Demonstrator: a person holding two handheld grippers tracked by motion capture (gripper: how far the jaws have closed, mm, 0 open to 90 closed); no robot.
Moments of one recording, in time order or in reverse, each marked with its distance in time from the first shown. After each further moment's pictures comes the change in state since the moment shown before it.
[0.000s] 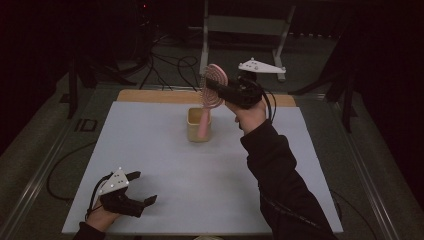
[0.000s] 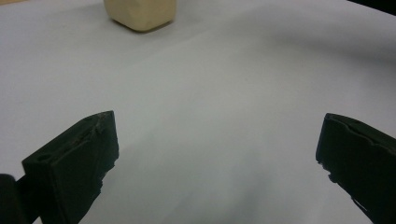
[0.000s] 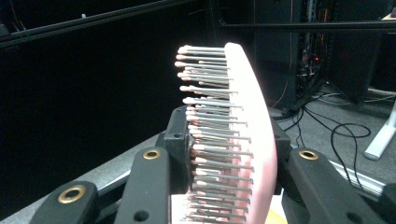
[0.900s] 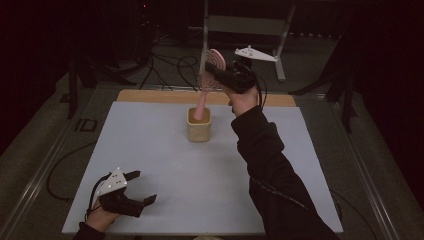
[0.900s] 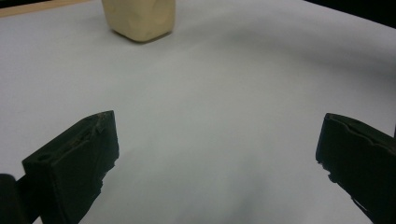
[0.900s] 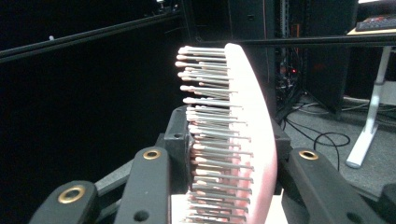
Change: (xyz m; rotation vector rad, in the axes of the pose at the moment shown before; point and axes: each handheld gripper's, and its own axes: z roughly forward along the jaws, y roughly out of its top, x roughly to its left) left arm 0.000 0.000 -0.002 -0.043 -0.006 0.004; right arm -0.031 0.010 0.039 -0.065 -0.084 0.031
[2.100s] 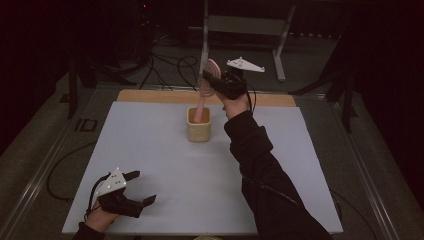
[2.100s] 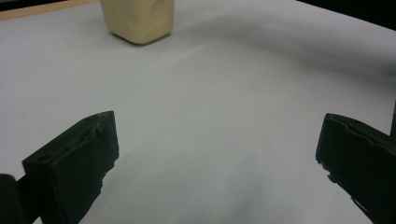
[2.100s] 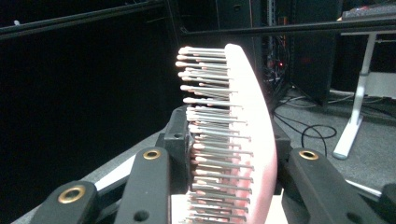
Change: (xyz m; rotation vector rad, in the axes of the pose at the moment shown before) left arm -0.001 0.001 -0.002 0.003 -0.001 0.002; right arm -0.021 -0.044 0.034 0.011 -0.048 -0.002
